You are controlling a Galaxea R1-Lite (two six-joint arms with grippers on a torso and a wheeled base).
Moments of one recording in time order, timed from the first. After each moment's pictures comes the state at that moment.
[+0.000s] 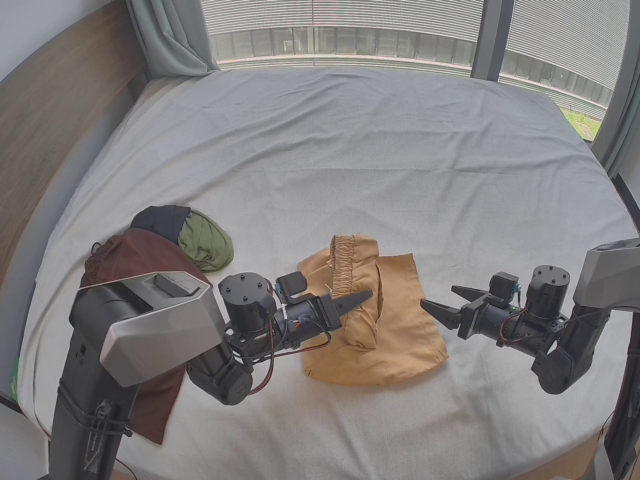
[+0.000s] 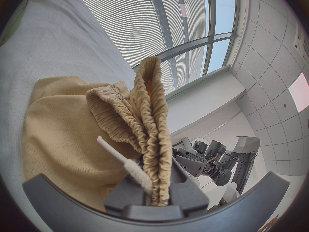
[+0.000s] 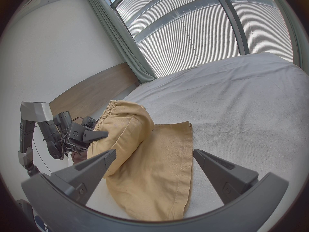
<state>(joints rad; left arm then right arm) -0.55 2.52 -1.03 -1.54 -0.55 -0.83 0.25 2.19 -0.44 -1.54 0.41 0.19</state>
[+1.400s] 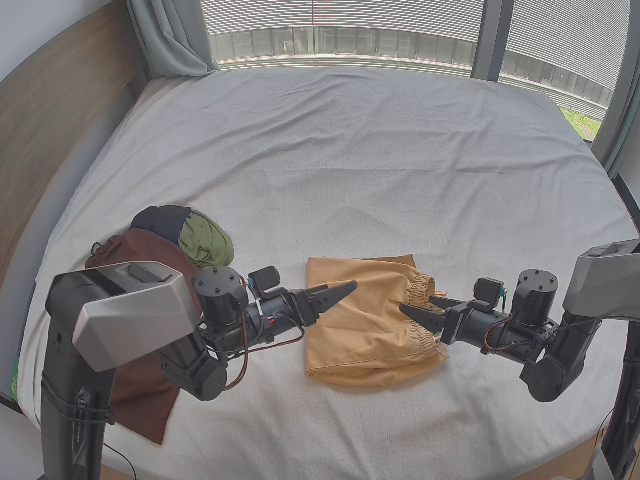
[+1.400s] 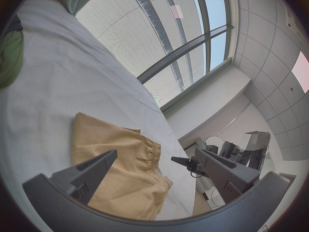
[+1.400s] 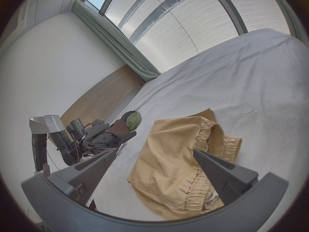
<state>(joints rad) -0.48 2.46 -0.92 -1.54 -0.52 -0.68 0.34 2.19 -0.45 -1.54 0.41 0.38</state>
